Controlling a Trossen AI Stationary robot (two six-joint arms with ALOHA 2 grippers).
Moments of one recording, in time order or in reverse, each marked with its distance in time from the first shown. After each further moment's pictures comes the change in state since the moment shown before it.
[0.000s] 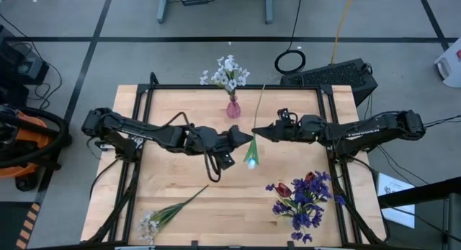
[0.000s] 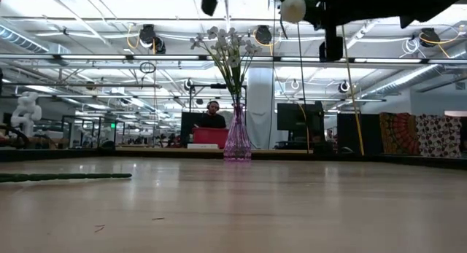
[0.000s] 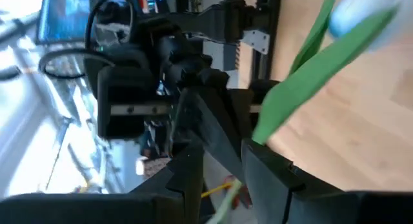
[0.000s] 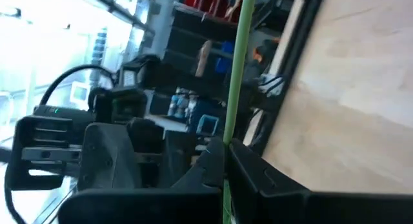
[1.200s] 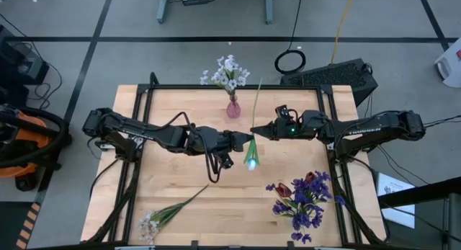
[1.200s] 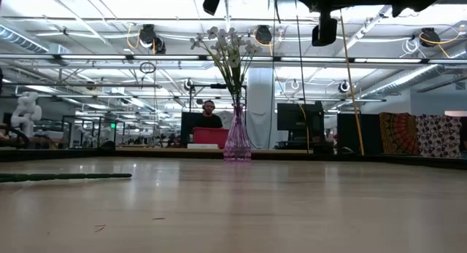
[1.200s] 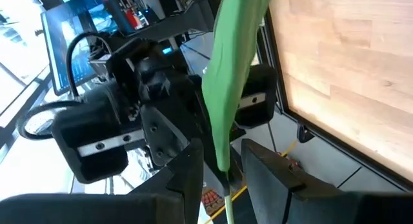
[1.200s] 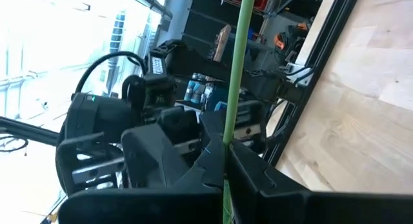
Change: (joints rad) left arm -0.009 0.022 0.029 -0.004 -0.037 0.355; right arm -0.013 0.005 0.091 -0.033 -0.103 -0.019
